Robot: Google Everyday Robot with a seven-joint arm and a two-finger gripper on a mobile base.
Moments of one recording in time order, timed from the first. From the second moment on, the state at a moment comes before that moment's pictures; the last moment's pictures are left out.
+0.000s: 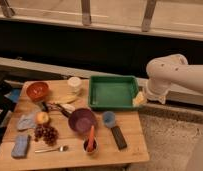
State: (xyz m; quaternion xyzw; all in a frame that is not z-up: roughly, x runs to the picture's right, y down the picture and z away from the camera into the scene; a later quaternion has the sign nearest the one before) arm 0.250 0.070 0.691 -0.18 0.20 0.66 0.70
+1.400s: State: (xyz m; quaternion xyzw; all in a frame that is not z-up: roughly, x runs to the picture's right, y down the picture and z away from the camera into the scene) arm 0.232 0.112 0.691 -0.20 0.22 0.63 0.72
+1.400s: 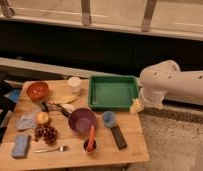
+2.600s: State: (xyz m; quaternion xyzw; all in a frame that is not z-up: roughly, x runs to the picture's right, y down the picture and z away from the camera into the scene) arm 0.169 0.177 0.746 -0.28 0.24 0.57 0.73
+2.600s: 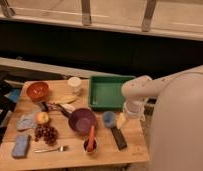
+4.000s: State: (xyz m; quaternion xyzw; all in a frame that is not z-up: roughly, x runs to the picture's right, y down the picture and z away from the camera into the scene) arm 0.113 0.240 0.792 -0.38 0.26 0.53 0.71
